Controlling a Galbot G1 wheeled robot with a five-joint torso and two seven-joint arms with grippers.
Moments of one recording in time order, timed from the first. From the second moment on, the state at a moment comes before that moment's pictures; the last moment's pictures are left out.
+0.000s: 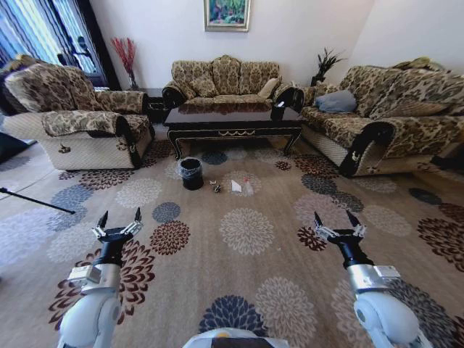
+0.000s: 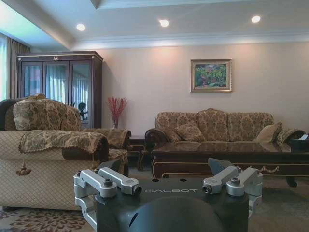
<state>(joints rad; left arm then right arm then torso) 1.61 -1.41 -0.83 -2.27 -0.30 0.03 -0.02 -1.70 1.15 0.86 2.17 0.38 0.09 0.05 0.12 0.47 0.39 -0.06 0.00</state>
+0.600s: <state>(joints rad) 1.60 -1.39 -0.87 -2.37 -0.38 0.05 -0.03 -1.68 1.16 0.84 2.13 0.36 0.10 0.05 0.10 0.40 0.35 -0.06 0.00</state>
